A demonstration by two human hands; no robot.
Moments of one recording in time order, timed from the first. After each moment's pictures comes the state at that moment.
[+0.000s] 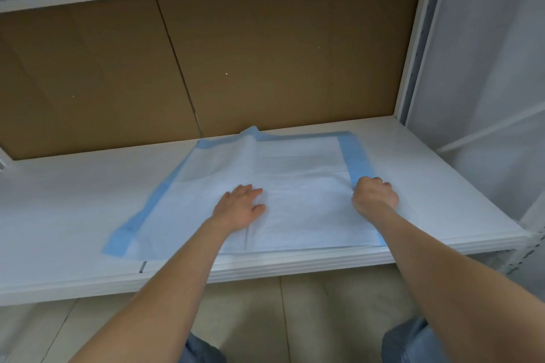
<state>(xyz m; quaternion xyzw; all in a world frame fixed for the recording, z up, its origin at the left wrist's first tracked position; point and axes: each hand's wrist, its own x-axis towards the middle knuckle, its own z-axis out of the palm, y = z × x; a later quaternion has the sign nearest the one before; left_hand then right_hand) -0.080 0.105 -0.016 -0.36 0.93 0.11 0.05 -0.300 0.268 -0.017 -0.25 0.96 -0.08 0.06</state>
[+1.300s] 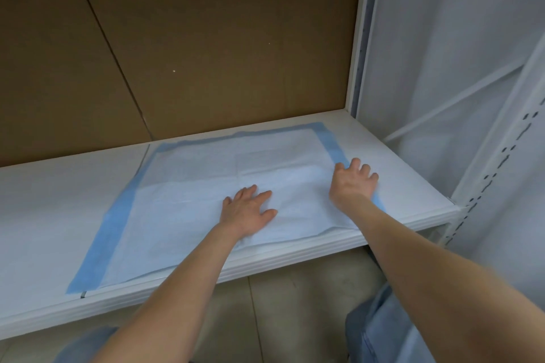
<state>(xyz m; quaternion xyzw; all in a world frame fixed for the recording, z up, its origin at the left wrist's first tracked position) -0.149 0.163 -0.032 -0.31 0.94 0.09 0.09 -0.318 0.300 -0.016 -0.24 0.97 -0.03 -0.03</state>
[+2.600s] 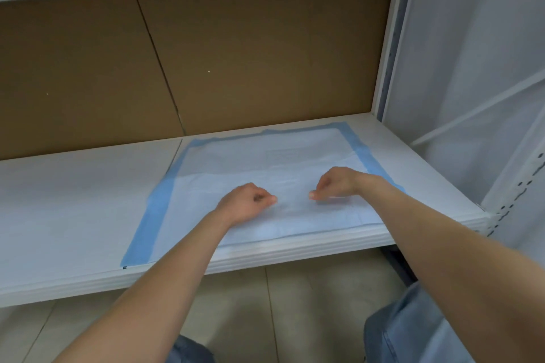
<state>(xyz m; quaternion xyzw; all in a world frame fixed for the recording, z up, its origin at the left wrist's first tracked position) -0.099 0.143 -0.006 -0.32 0.92 0.23 -0.03 -0.301 0.281 0.024 -0.48 0.84 -0.04 0.25</state>
